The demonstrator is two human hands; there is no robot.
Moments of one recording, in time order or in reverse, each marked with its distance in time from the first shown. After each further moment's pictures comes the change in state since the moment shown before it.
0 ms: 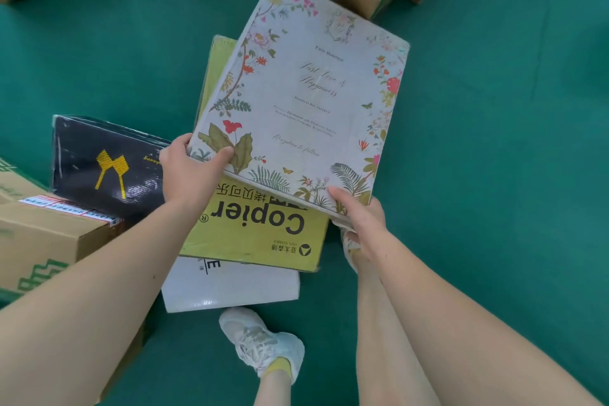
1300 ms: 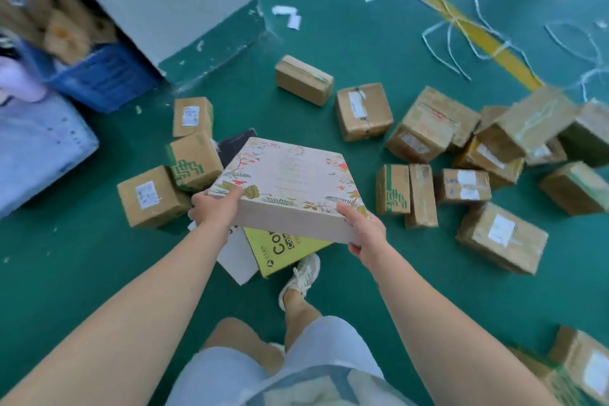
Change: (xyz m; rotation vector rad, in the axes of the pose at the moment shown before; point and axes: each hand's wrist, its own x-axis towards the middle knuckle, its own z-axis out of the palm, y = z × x) left_hand -0.374 0.111 -0.245 -1.021 0.466 -0.769; right_hand -0.435 -0.212 -0.068 -0.691 -0.338 -0.407
